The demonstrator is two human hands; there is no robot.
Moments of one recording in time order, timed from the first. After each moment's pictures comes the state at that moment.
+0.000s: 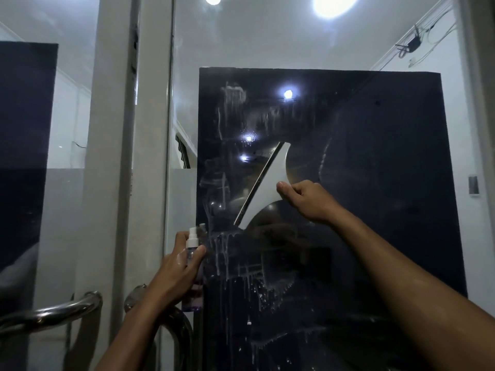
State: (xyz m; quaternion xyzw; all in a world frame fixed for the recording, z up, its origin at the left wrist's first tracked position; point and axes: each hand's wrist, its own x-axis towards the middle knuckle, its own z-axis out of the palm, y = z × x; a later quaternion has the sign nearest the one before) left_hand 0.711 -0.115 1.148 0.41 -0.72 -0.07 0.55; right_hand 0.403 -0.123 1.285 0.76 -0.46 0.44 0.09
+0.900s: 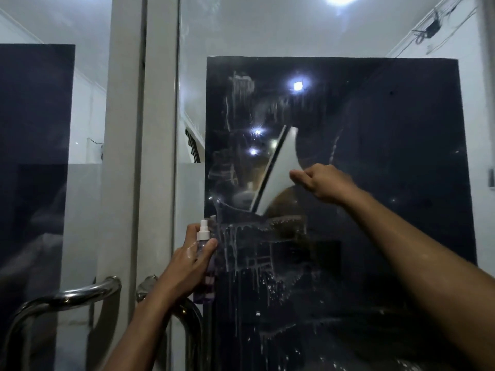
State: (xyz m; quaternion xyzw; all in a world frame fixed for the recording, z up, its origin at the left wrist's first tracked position) left_hand 0.705 -0.084 1.147 0.42 -0.73 -0.08 0.53; right_hand 0.390 -0.112 1.309 0.72 -0.58 0.34 0.18
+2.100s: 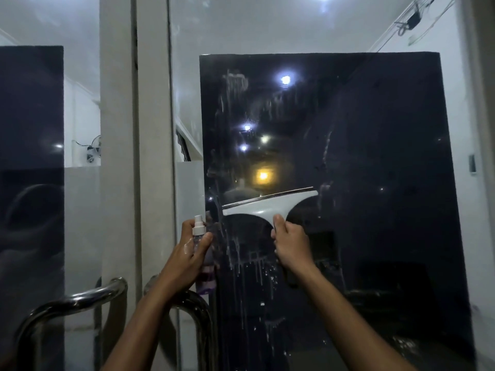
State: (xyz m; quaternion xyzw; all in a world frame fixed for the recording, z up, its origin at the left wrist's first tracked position) left_hand 0.721 -0.088 1.147 0.35 -0.74 -0.11 0.56; right_hand 0.492 -0.085 1.165 0.59 -0.45 0.65 -0.17
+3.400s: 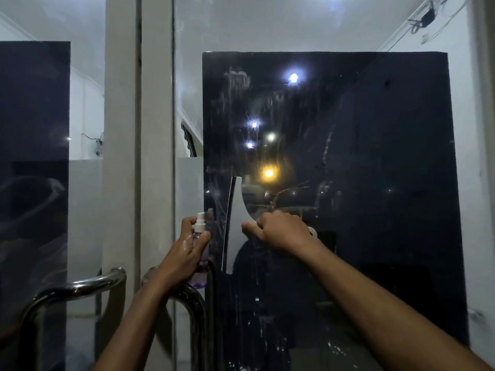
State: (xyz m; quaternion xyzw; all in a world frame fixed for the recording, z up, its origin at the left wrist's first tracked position) left_hand 0.714 -0.073 1.151 0.39 -0.74 -0.13 0.53; right_hand 0.478 -0.094 1.209 0.79 -0.53 0.27 0.16
